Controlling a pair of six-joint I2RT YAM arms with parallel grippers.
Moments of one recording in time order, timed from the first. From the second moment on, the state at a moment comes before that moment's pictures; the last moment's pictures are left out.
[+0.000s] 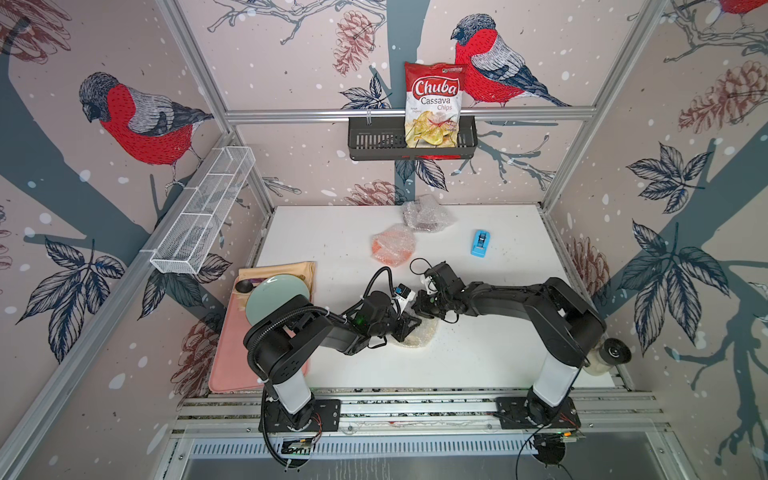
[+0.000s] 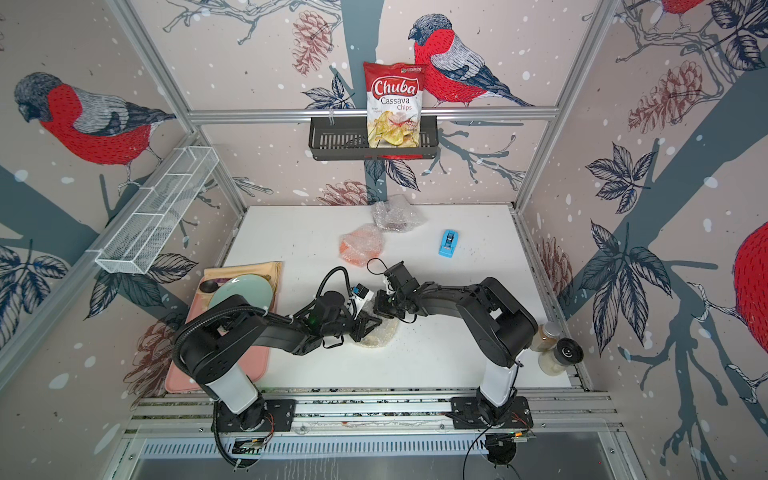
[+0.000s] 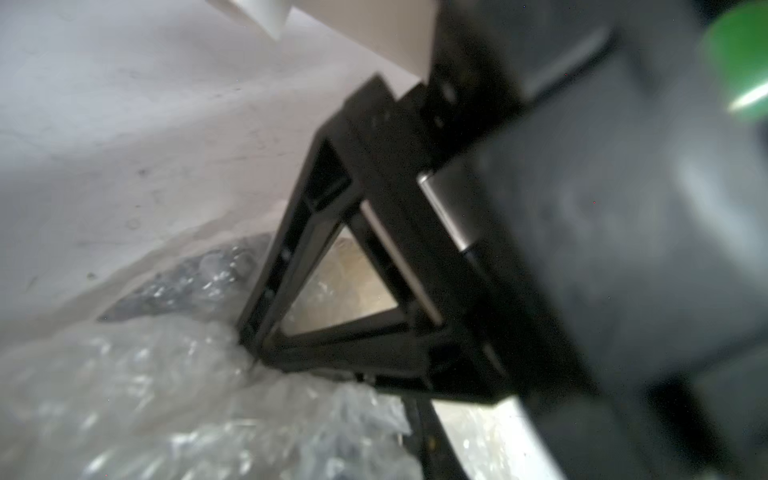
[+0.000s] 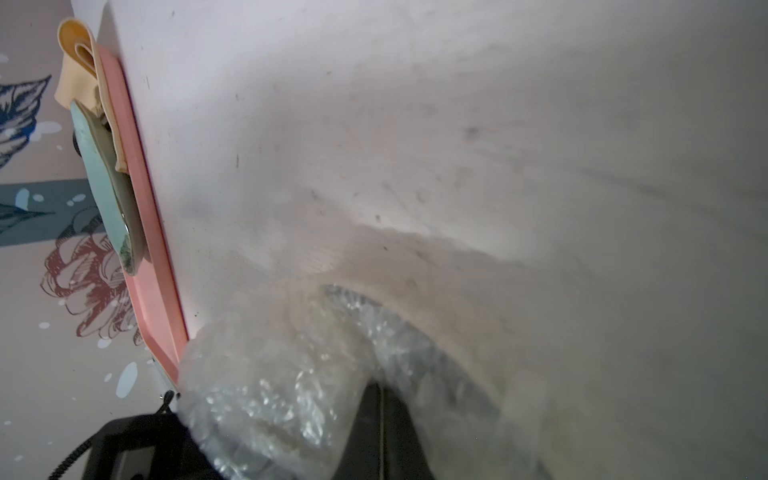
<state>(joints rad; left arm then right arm) -0.76 1.71 0.48 0.66 0.44 -0.31 0.71 1.73 0.88 -0.10 -0.39 0.84</state>
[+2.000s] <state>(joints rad) -0.76 1.68 0.95 0.02 0.04 -0.56 0.77 1.66 0.46 0.54 -0.04 1.49</state>
